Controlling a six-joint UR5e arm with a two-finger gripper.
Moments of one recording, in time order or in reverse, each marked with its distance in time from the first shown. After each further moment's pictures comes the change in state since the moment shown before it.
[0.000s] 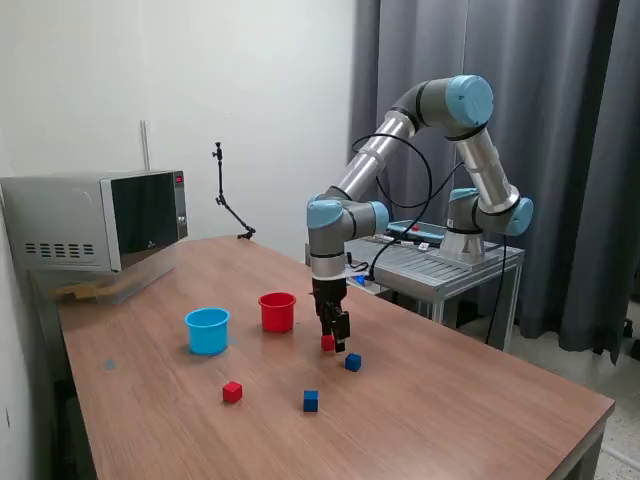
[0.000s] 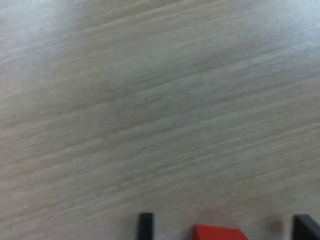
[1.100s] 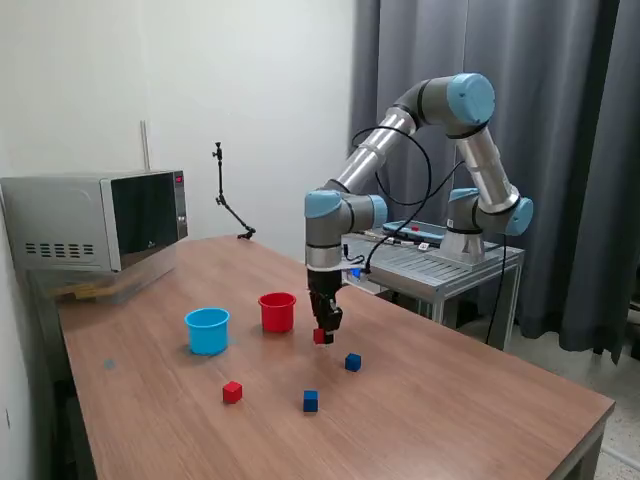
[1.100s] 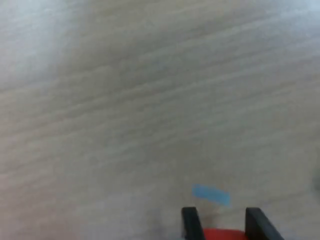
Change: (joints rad) arm 0.000 -0.021 -0.032 0.002 -0.019 -0.003
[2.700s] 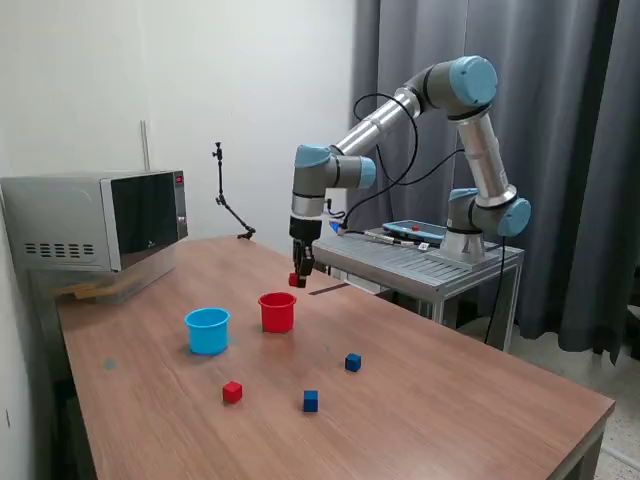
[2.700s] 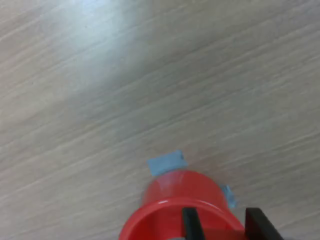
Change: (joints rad) arm -0.131 -0.182 0.072 0.041 -0.128 -0.003
